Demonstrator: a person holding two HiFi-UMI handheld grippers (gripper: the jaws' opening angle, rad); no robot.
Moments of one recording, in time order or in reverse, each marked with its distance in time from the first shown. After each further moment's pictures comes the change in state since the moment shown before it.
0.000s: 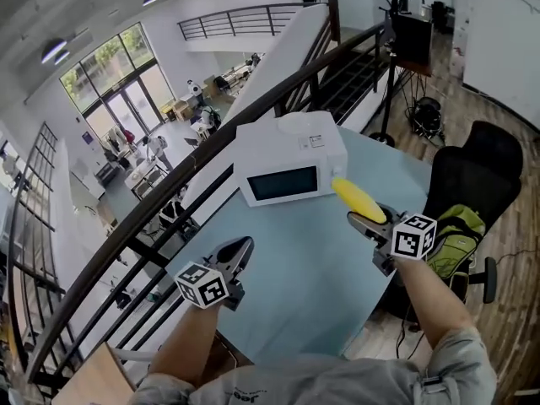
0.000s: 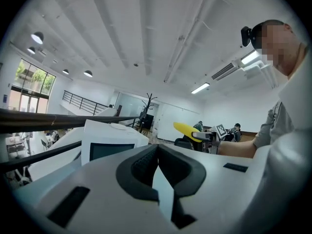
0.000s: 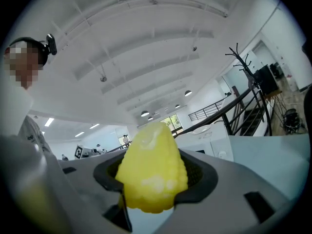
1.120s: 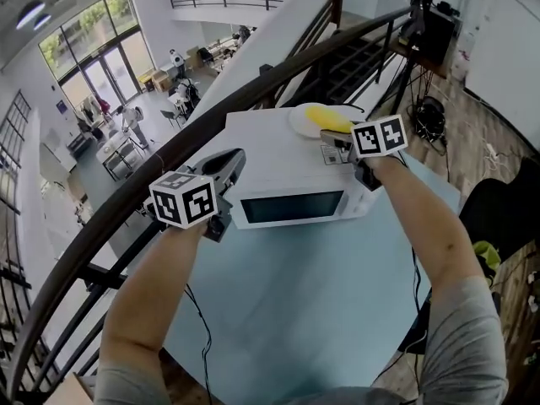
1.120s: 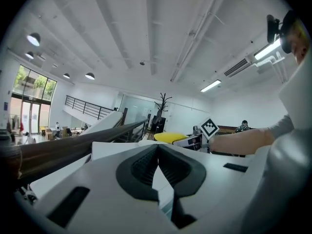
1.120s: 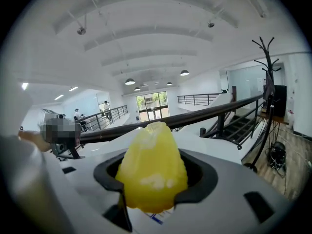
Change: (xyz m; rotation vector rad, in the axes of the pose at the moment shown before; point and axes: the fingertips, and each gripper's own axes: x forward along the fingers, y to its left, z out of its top) left arm 0.207 0.263 0.111 0.041 -0.007 0.050; right arm 0.334 -0.244 0.079 -0.213 0.340 -0.234
